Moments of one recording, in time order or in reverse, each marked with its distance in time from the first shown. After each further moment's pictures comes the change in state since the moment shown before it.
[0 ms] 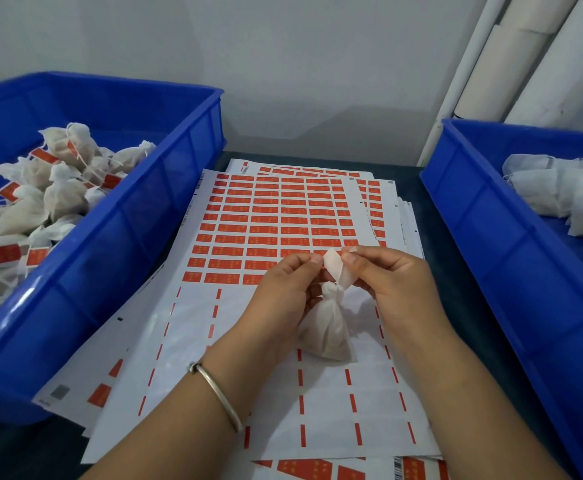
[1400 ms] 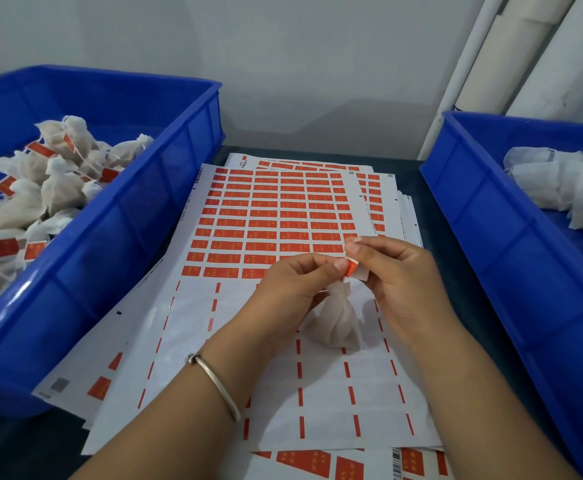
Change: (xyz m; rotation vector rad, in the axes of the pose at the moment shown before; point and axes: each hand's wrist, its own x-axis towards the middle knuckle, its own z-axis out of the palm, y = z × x) left_hand -0.006 -0.001 -0.006 0.031 -0.238 0.108; right_hand -0.001 -0.005 -0.004 0.098 -0.045 0.004
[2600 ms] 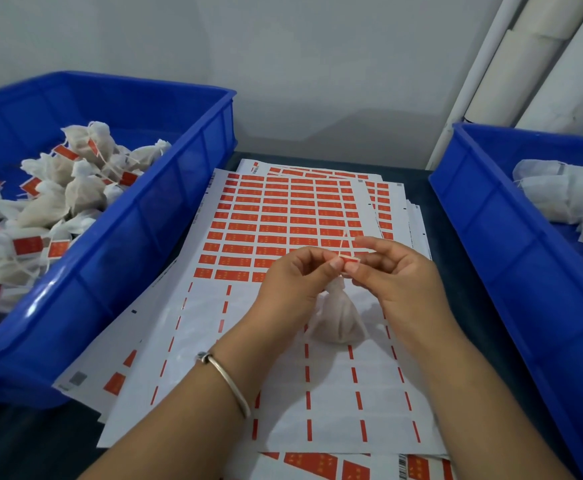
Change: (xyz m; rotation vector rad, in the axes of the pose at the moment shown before) left_hand 0.001 0.005 -0.002 0.146 0.174 0.132; right_hand 0.003 0.005 0.000 -0.189 -0.013 -0.112
